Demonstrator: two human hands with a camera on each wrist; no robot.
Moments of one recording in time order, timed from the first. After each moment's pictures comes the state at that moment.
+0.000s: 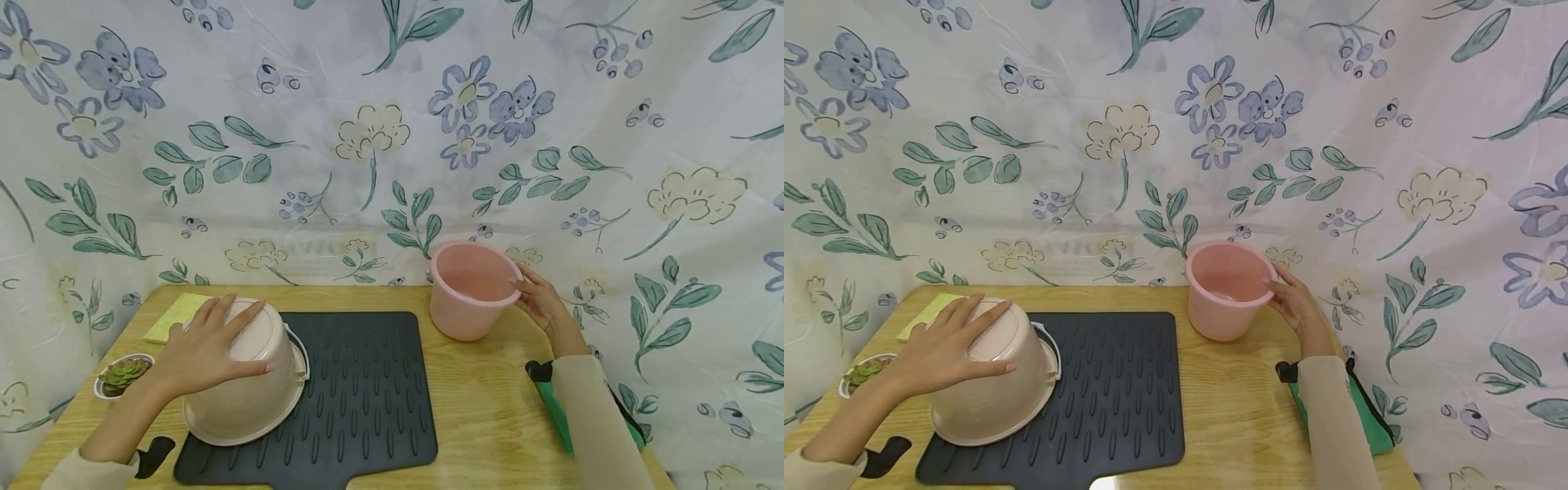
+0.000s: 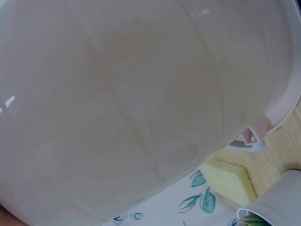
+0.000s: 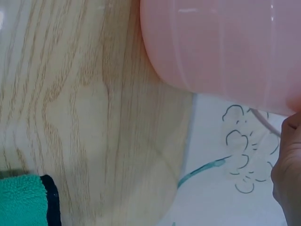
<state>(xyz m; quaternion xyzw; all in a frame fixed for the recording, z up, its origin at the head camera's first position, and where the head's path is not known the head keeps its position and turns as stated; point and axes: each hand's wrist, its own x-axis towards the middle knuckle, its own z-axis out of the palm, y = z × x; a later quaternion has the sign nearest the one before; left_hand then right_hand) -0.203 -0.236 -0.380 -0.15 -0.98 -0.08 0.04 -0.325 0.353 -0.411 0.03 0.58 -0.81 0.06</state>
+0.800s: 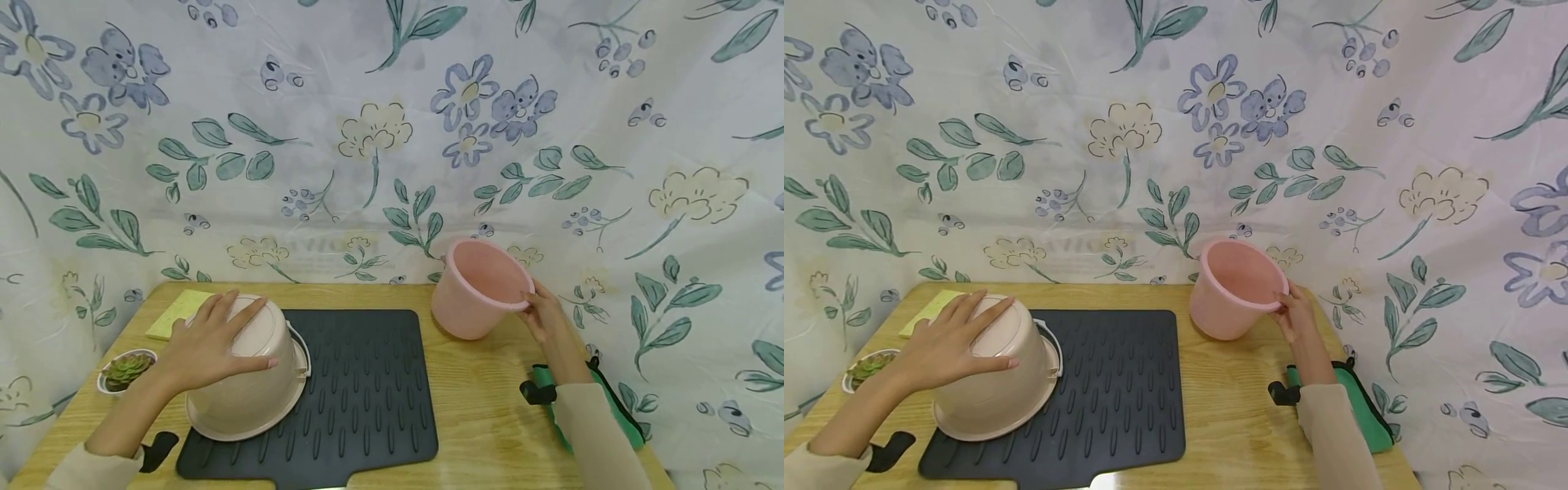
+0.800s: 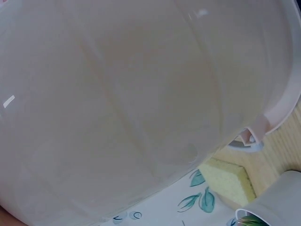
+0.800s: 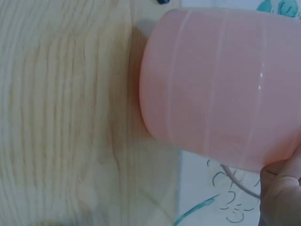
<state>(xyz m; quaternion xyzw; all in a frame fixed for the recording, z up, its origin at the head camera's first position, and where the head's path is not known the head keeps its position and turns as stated) -0.203 -0.236 -0.382 -0.15 -0.98 -0.08 0.04 -0.290 0.336 -0.416 0.04 0.52 -0.85 0.01</state>
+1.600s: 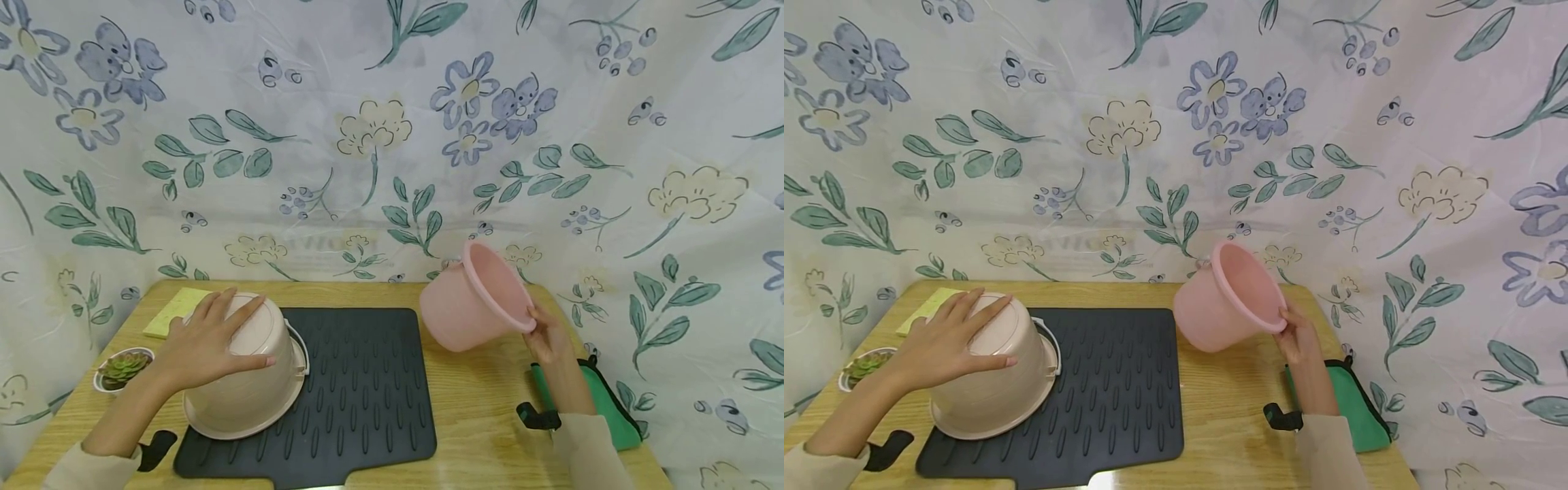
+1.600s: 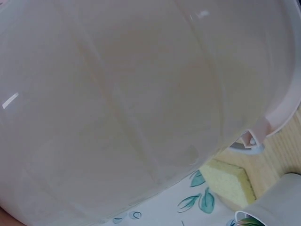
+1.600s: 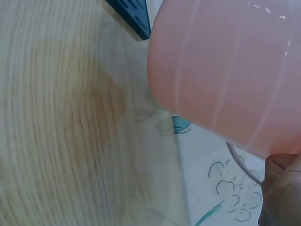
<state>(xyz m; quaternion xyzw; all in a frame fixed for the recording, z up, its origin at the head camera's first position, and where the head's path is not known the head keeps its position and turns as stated) -0.204 -0.236 -0.382 -0.14 -0.99 -0.09 0.03 -0.256 0.342 -0.446 -0.09 0.23 -0.97 0.08</state>
